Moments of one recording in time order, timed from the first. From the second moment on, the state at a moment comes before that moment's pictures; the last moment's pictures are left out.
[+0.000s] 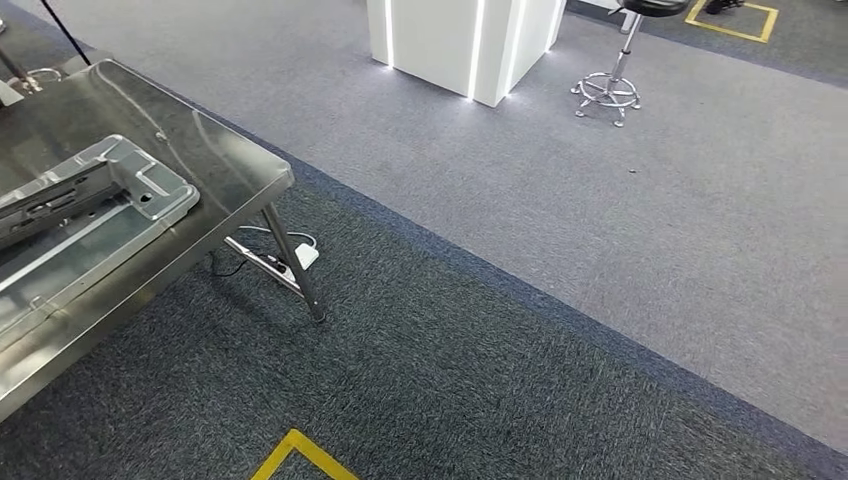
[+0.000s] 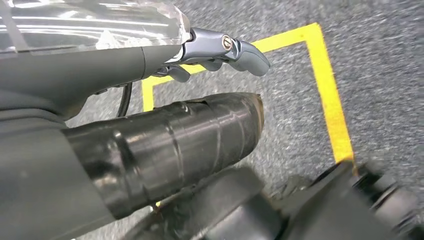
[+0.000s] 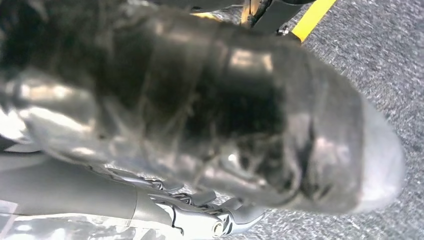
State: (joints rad) left arm -0.05 -0.19 0.85 -0.20 -1.40 0.31 -0.20; right arm -0.05 0.18 -0.87 -0.21 0.88 -0.27 -0.28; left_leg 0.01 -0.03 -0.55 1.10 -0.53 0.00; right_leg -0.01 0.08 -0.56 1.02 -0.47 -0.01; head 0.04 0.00
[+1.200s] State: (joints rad) left arm -0.04 -0.19 0.85 -0.20 -1.40 0.31 -0.23; right arm -0.05 0.18 -0.87 -0.21 0.88 -0.27 -0.27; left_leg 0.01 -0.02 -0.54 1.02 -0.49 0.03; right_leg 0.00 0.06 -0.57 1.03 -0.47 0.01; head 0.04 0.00
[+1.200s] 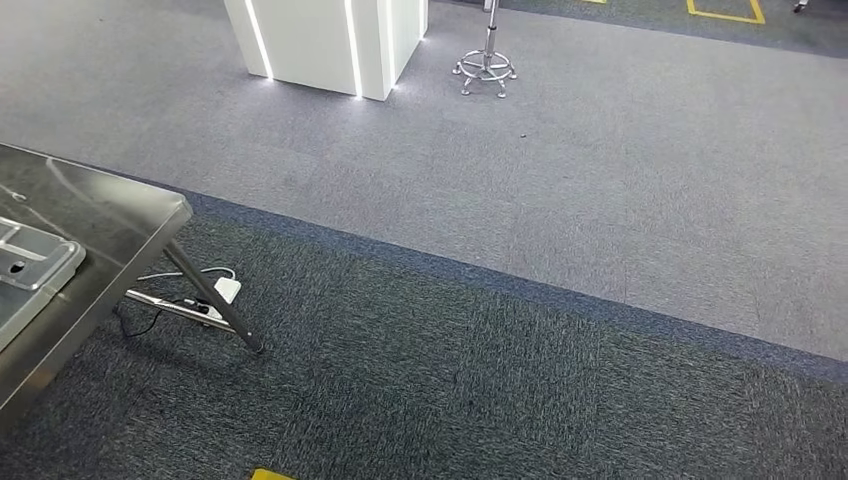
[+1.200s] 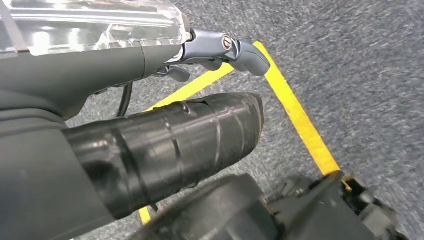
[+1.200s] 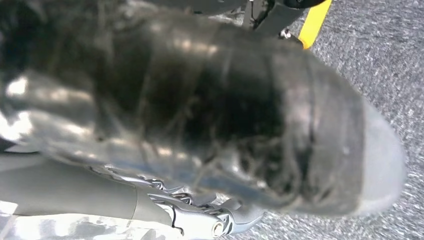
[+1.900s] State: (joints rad) left arm -0.04 -0.19 0.85 -0.20 -1.40 0.31 -0.23; right arm -0.05 0.18 -0.88 -0.21 0.89 -0.27 -0.27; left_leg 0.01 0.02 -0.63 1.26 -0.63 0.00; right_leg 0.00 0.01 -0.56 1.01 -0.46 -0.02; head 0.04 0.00
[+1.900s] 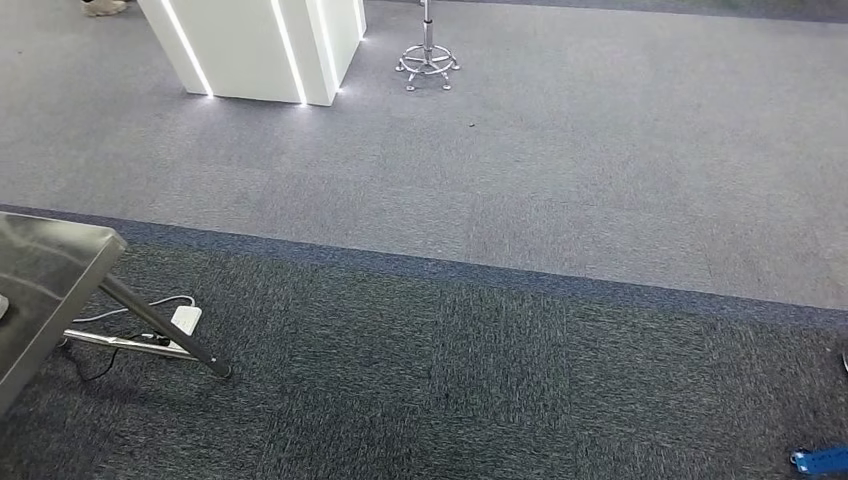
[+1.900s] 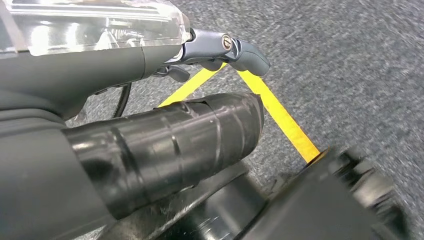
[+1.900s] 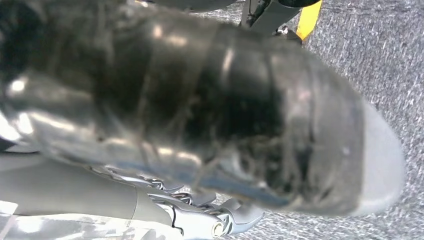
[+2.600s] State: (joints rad) left arm -0.04 -0.19 0.86 -0.20 -1.40 0.31 -0.23; right arm -0.05 0.18 -0.87 -0.21 0.91 -0.27 -0.26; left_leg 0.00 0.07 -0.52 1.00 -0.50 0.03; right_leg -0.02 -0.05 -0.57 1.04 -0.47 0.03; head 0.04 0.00
